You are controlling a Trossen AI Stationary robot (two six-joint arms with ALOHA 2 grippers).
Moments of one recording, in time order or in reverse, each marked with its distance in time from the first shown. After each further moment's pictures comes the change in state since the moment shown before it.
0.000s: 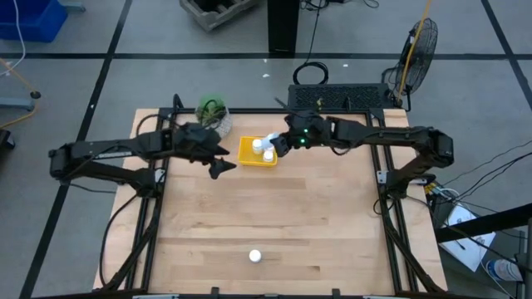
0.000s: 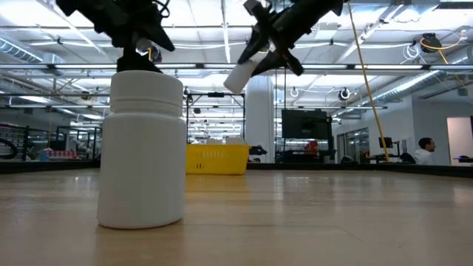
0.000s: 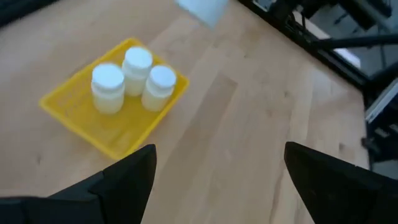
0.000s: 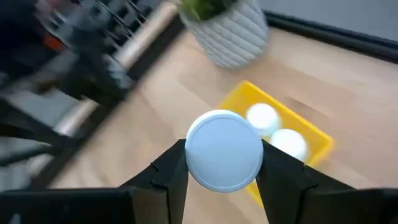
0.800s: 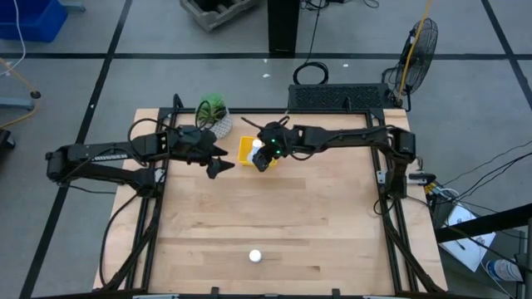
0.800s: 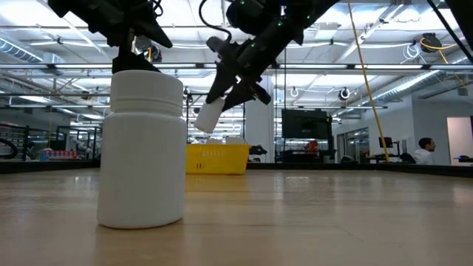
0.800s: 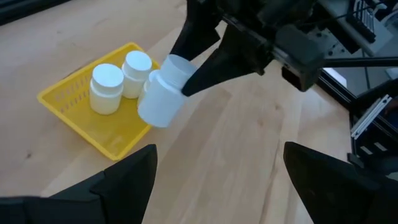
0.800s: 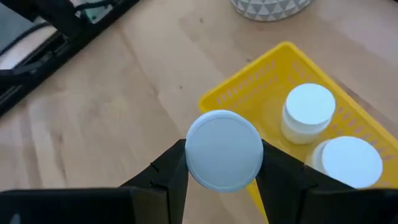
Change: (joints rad) left arm -0.007 -0.078 -0.073 0.061 -0.018 -0.077; right arm 0.019 0.339 0.185 -0.018 -0.074 -0.191
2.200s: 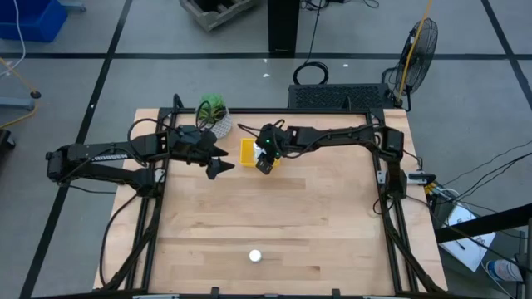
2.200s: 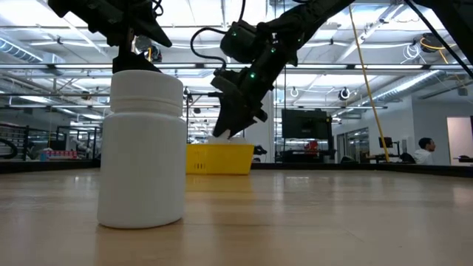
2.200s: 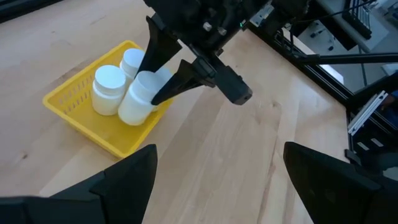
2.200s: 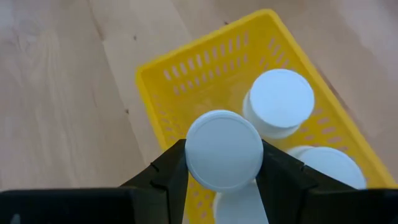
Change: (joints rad) left arm -0.001 0.000 0.001 -0.001 0.014 0.011; right arm -0.040 0.112 -0.002 -0.019 -0.002 -0.279
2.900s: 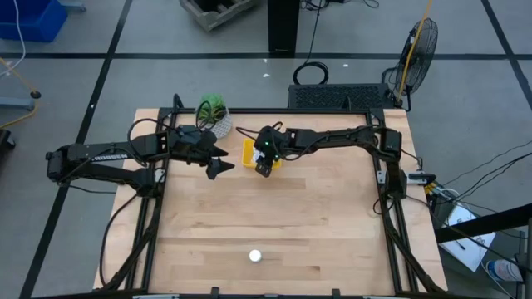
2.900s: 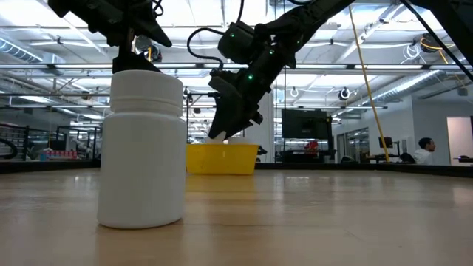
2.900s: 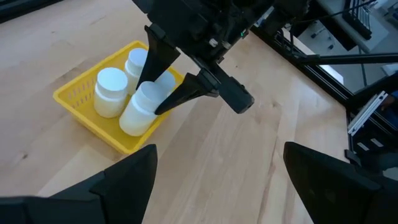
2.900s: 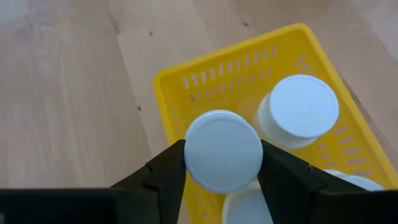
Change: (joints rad) left arm 0.000 0.000 0.000 0.000 0.000 -0.001; right arm 0.009 0.017 0.000 0.027 -0.024 -0.043
